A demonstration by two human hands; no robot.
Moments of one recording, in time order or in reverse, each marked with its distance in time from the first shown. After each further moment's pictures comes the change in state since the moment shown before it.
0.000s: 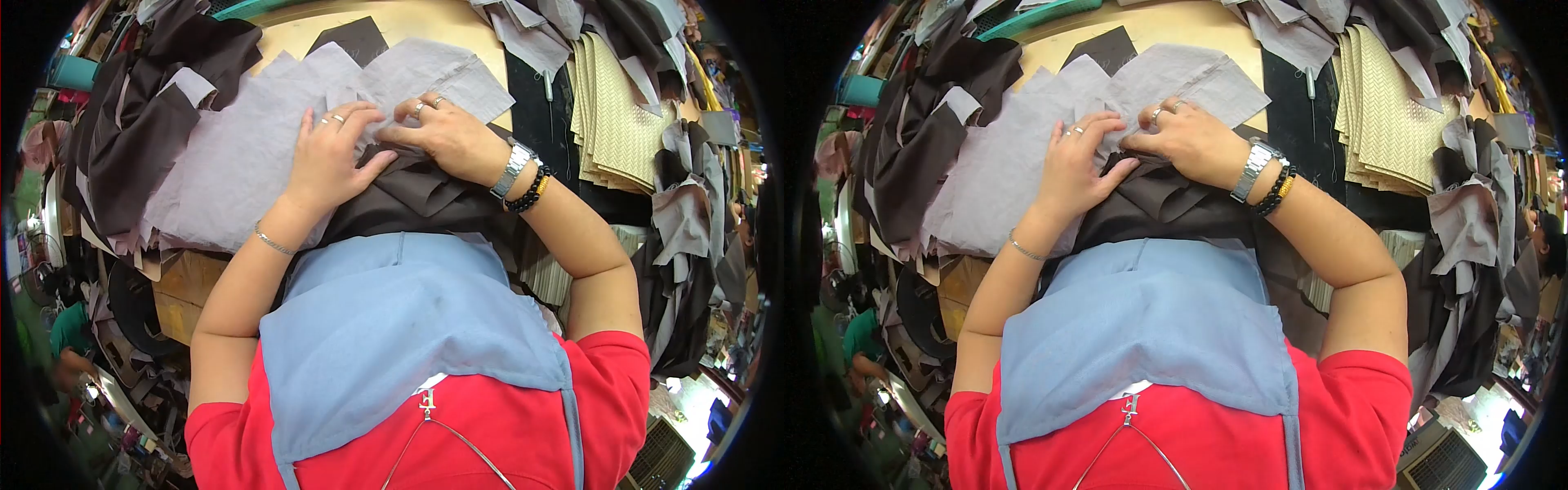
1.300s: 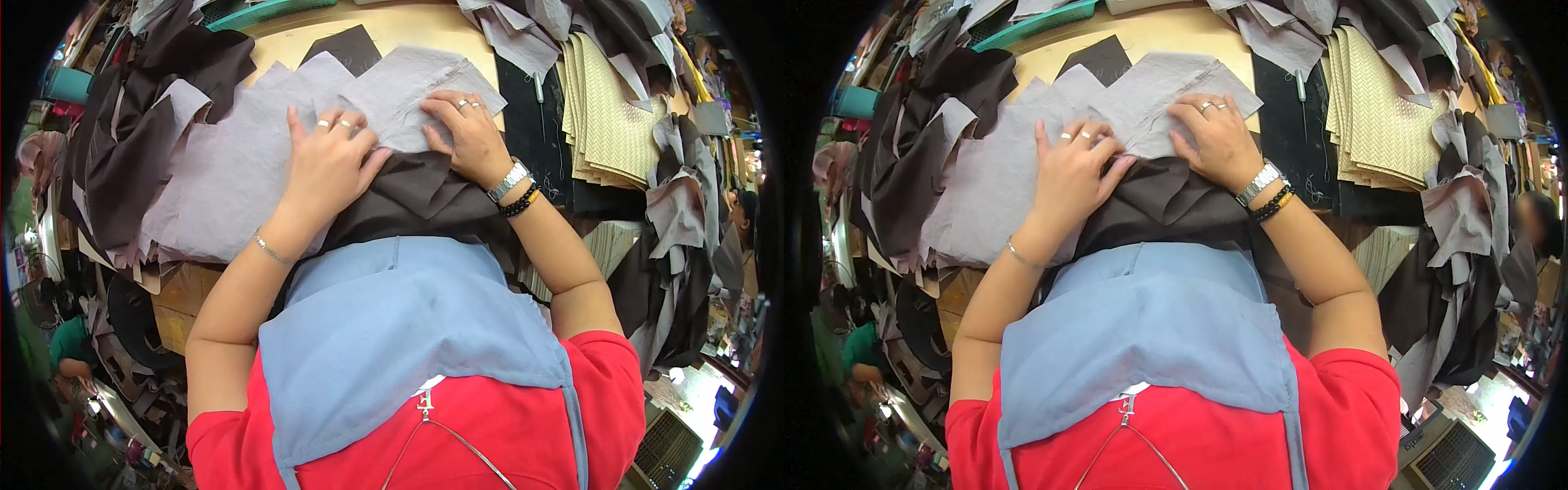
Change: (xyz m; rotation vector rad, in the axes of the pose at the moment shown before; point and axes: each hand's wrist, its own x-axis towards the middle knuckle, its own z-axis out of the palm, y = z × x) left_hand 0.006 0.009 -0.005 0.321 -0.020 0.104; right_hand -0.030 0.013 0.017 -0.064 0.292 0.365
